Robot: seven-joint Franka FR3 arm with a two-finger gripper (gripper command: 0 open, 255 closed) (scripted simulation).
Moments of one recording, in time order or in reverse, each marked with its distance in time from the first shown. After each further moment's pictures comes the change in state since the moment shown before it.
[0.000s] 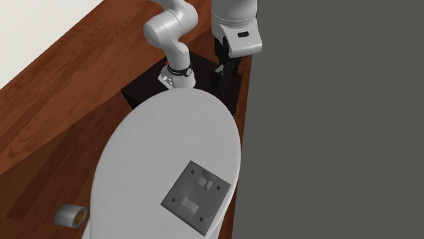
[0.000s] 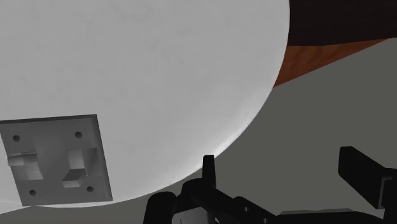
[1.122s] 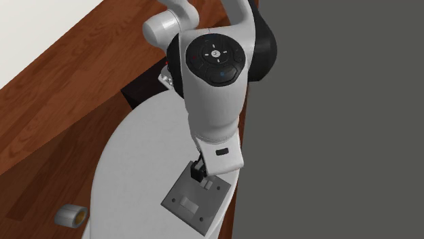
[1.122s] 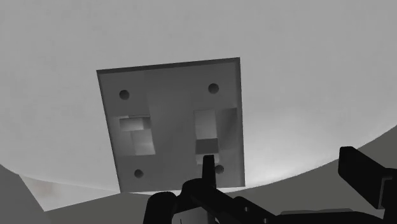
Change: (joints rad) arm -0.094 0.588 -0.200 0.375 0.153 0.206 -0.353
